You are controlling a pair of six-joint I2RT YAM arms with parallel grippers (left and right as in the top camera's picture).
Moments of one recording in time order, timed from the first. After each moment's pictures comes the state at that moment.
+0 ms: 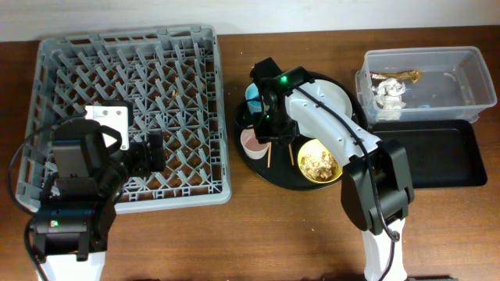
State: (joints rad) left arm 0.01 0.99 1.15 -0.83 0.06 0.01; right arm 0.49 2.15 1.84 -1.19 -0.16 0.37
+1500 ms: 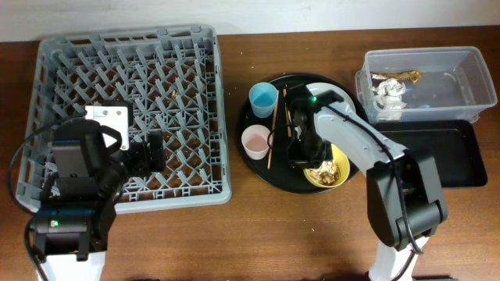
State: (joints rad) left arm 0.01 0.99 1.15 -0.83 0.06 0.01; right arm 0.37 1.98 1.47 -1.17 -0.08 0.39
